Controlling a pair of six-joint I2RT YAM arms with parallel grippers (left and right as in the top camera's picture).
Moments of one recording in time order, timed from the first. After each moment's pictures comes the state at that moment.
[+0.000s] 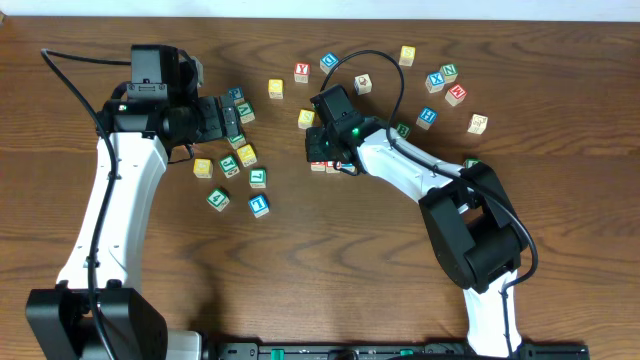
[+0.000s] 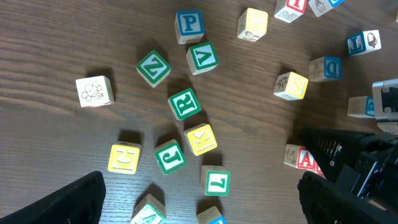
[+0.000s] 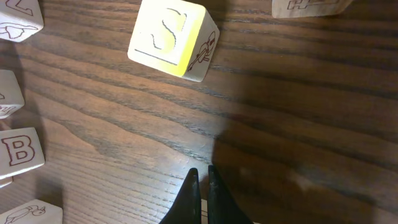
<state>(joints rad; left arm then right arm) 0.00 1.59 1.38 -0.85 0.17 -0.20 0.59 2.15 1.49 -0.37 -0.08 0.52</state>
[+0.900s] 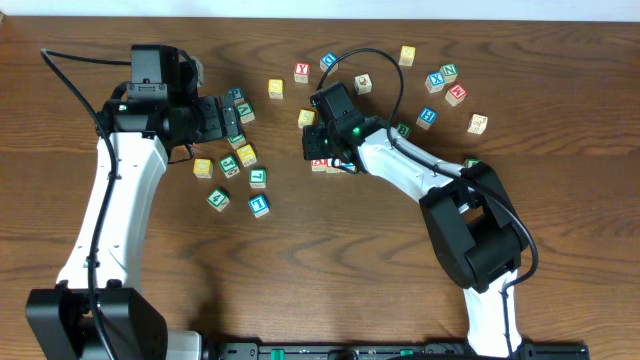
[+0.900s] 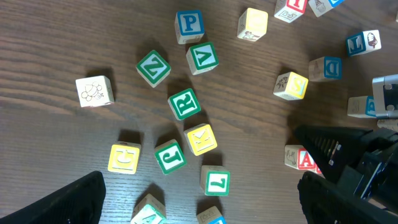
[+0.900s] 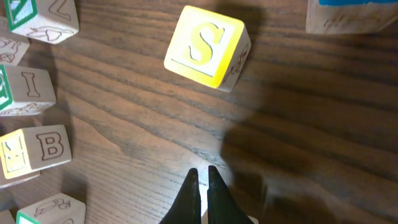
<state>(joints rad) 0.00 1.59 1.38 -0.85 0.17 -0.20 0.59 2.15 1.49 -0.33 -0.14 0.49</state>
